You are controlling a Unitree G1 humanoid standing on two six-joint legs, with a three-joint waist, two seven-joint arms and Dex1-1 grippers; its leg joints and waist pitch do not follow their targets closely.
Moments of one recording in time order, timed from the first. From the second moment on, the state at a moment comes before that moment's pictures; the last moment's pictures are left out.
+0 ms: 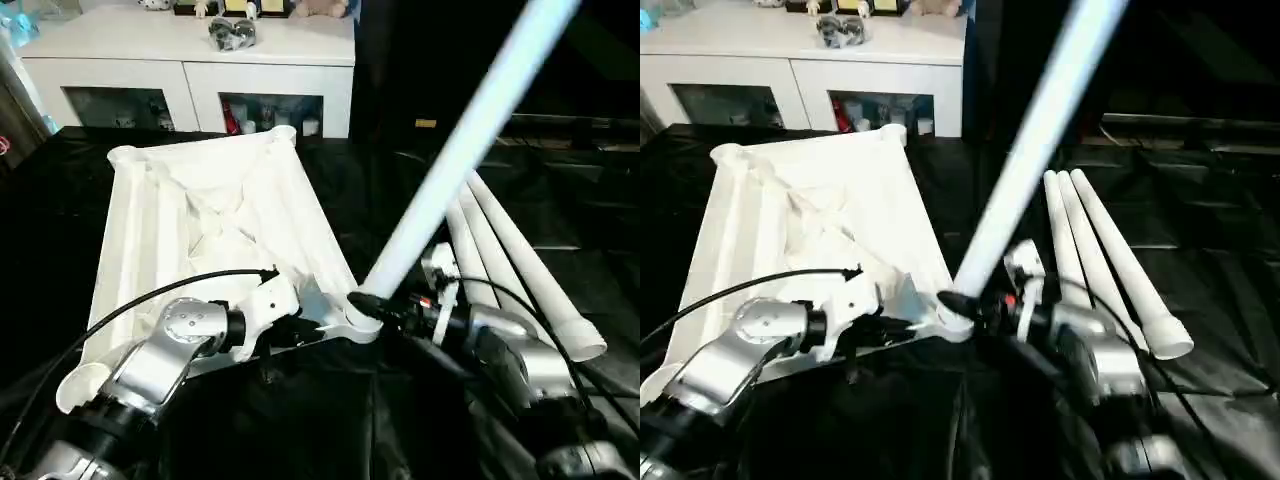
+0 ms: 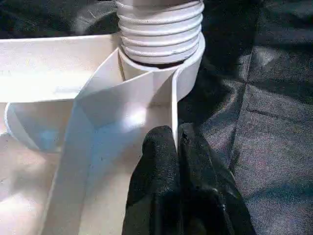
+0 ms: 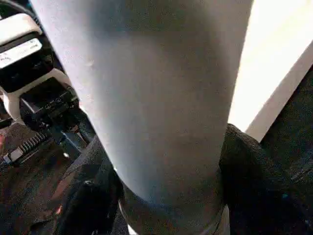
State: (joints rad) left arm -0.34 0.46 -0.36 0.19 -0.06 0.22 -1.00; right arm -0.35 -0.27 0.08 0.42 0.34 0.21 1.04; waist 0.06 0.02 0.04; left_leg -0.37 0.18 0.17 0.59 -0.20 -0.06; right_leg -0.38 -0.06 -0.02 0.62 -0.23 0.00
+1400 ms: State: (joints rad) left arm -0.35 0.53 -0.36 0.17 -0.08 0.22 -1.13; right arm -0.47 -0.32 0.24 0.52 0.23 0.07 1.24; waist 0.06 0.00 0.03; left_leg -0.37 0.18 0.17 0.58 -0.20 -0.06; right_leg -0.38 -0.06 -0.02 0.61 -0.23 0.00
